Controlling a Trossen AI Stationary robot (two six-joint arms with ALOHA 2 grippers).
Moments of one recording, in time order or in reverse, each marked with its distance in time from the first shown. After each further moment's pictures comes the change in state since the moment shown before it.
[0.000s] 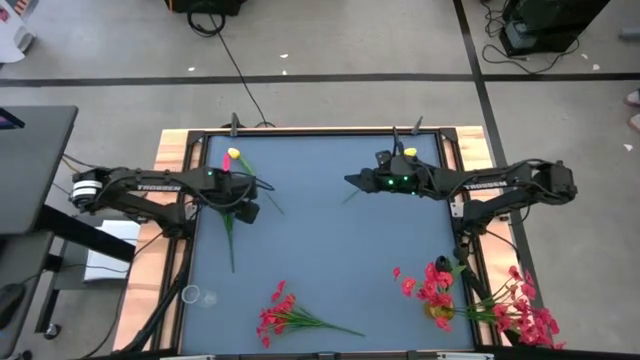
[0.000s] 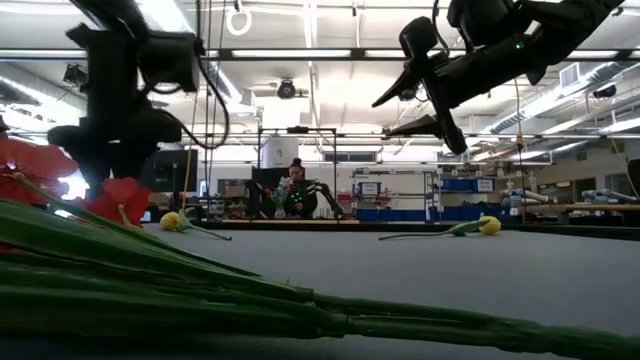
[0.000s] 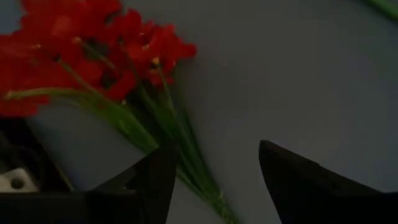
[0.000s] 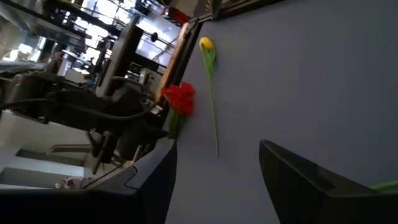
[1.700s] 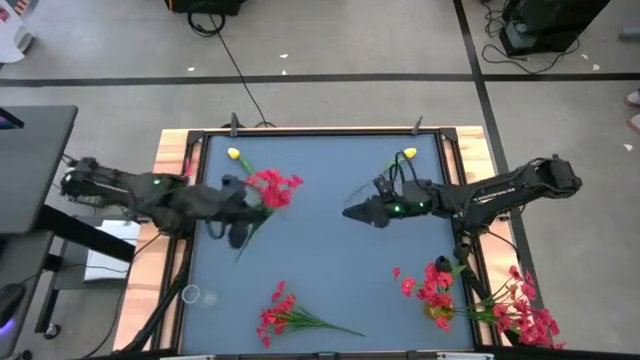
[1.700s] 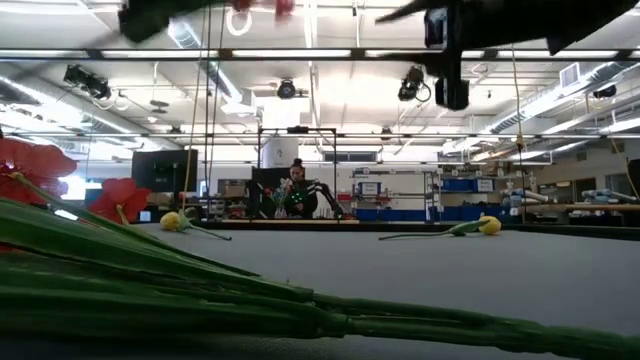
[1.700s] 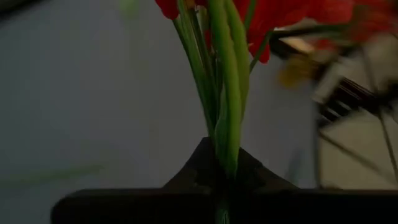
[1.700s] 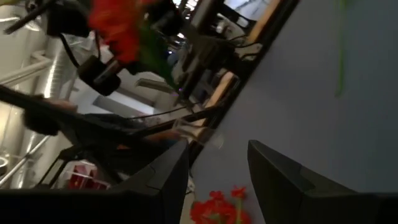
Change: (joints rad) left arm -0.493 -0.260 0.284 0.349 -0.188 0.312; right arm 0.300 -0.047 0.000 0.160 -0.043 -0.010
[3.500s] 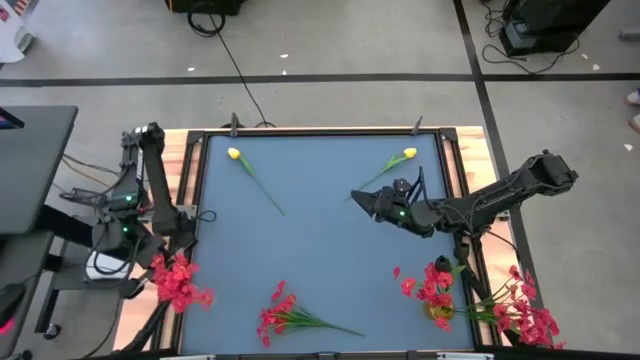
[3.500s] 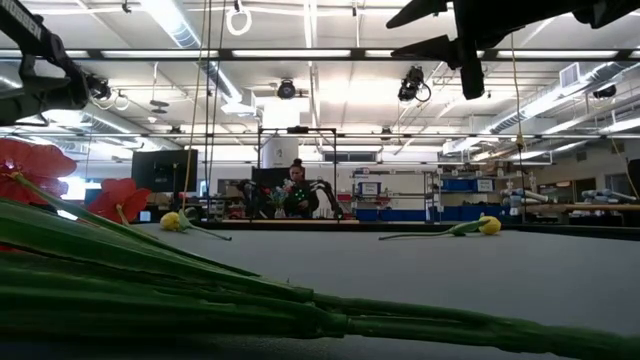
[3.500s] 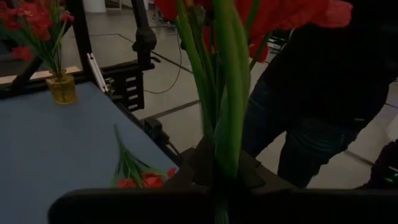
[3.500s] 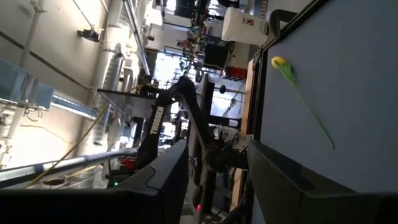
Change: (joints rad) left arm -1.090 -0.442 -0.393 0.336 -0.299 0.415; right arm 0.202 0.031 0.000 0.118 0.722 0.362
